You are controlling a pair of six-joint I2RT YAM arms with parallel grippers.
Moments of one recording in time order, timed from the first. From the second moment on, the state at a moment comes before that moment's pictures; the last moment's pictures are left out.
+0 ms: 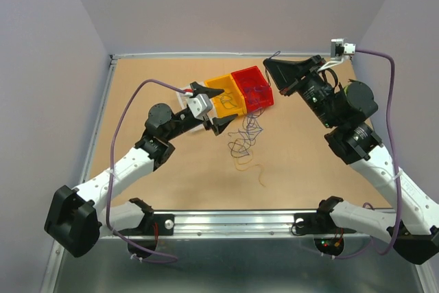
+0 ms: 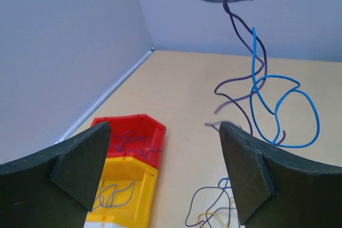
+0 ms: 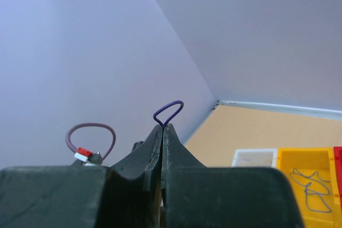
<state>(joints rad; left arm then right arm) -0.61 1.10 0.71 0.59 0.49 0.13 0.65 1.00 1.21 0.15 -0.02 0.57</state>
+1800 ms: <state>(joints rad) -0.77 1.44 0.74 0.44 0.34 0.24 0.65 1.02 1.51 0.08 0.27 0.45</state>
